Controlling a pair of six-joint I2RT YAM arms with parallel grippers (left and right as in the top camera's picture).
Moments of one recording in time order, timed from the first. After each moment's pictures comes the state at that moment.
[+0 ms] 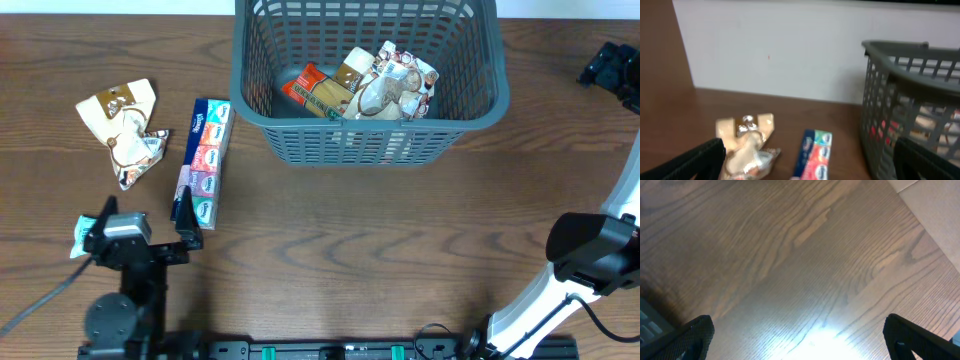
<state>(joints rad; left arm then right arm) 0.01 0.16 0.42 -0.29 -0.06 -0.03 -0.38 2.02 2.37 -1.54 0.27 0.31</state>
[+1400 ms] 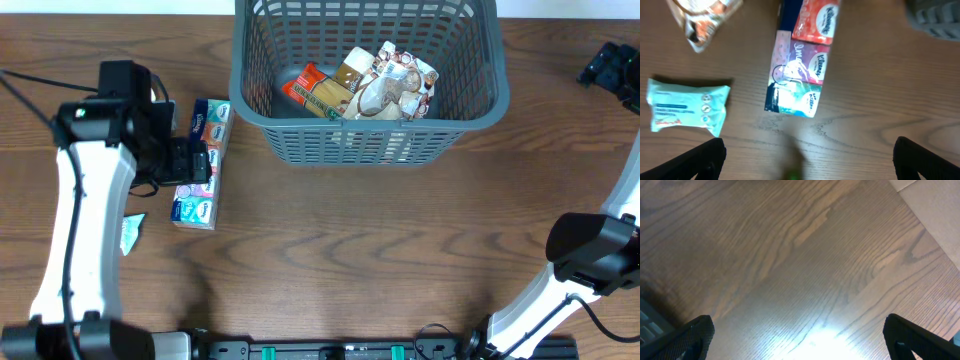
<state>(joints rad) 0.04 1.53 1.45 -1.33 0.05 -0.03 -0.38 2.02 2.37 -1.54 0.27 0.32</state>
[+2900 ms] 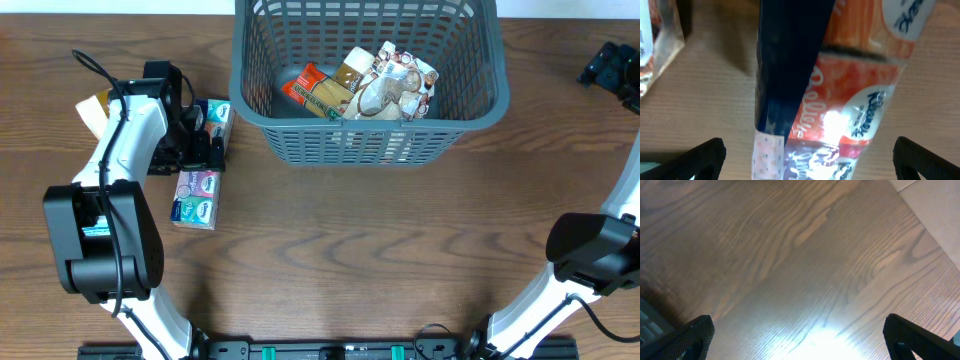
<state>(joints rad) 0.04 1.94 1.45 -1.09 0.05 0.01 -0.38 2.02 2.37 -1.54 0.27 0.32</state>
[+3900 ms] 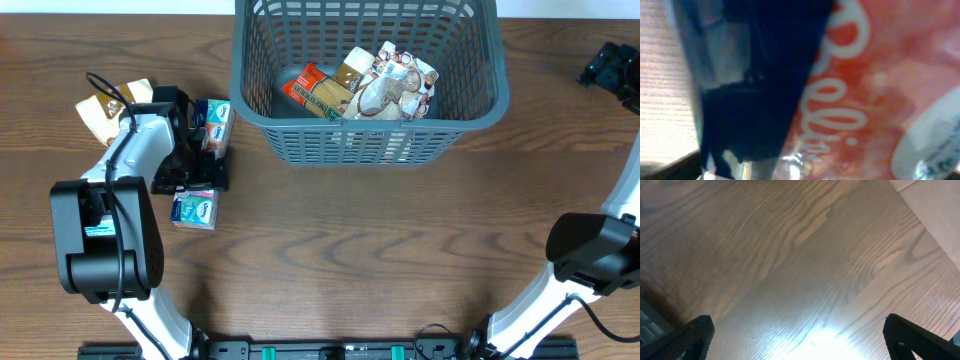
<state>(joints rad) 0.04 1.94 1.27 -0.97 0.07 0.02 -0.38 2.02 2.37 -1.54 0.27 0.32</state>
